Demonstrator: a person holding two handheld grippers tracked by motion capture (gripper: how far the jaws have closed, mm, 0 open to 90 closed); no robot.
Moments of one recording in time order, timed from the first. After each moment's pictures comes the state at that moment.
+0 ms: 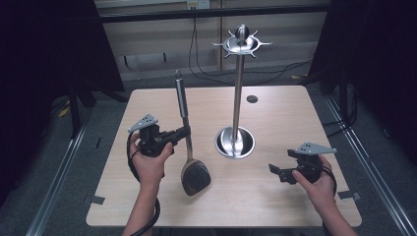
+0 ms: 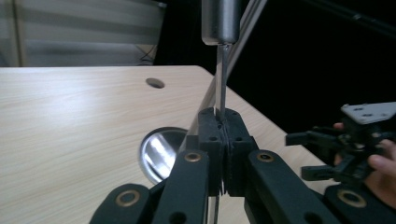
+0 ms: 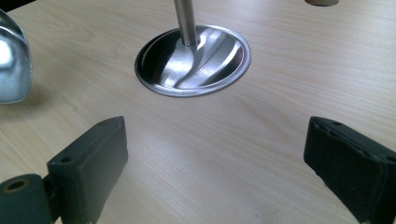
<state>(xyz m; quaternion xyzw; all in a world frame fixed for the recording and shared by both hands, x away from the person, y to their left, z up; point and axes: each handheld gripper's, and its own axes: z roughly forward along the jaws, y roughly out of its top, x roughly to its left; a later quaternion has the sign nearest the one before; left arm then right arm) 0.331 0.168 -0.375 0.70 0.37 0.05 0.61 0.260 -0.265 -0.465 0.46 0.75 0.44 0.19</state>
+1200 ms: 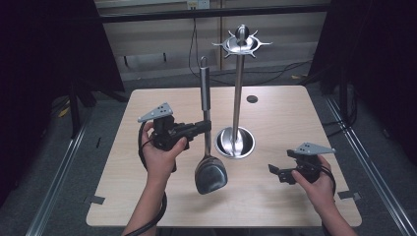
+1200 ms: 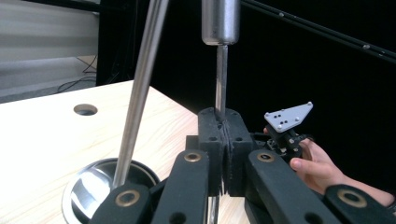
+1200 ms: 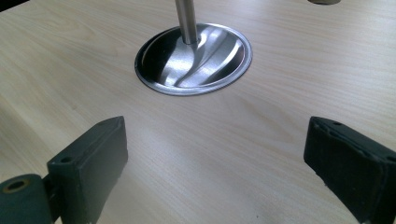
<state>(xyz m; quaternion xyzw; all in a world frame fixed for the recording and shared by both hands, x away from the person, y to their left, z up) 0.322 0.125 -0.332 0.72 0.27 0.00 0.64 0.261 -0.264 -0.466 0.46 0.75 0.43 0.19</state>
